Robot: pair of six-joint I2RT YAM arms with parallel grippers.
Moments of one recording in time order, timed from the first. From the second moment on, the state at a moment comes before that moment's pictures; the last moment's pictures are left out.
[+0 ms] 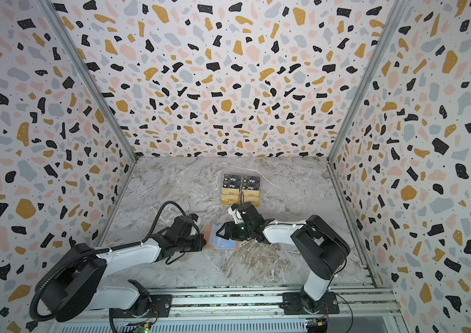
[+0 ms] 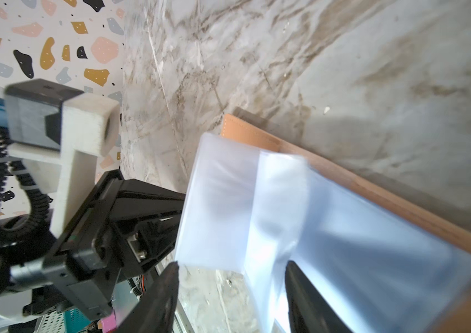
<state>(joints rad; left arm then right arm) -0.61 1.35 0.47 -0.06 0.20 -0.58 0.76 1.70 0.78 0.19 -0.56 0.77</state>
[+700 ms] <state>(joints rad) -0.59 1.30 0.47 -0.11 0.20 -0.57 0.80 1.77 0.84 0.31 -0.61 0.82</state>
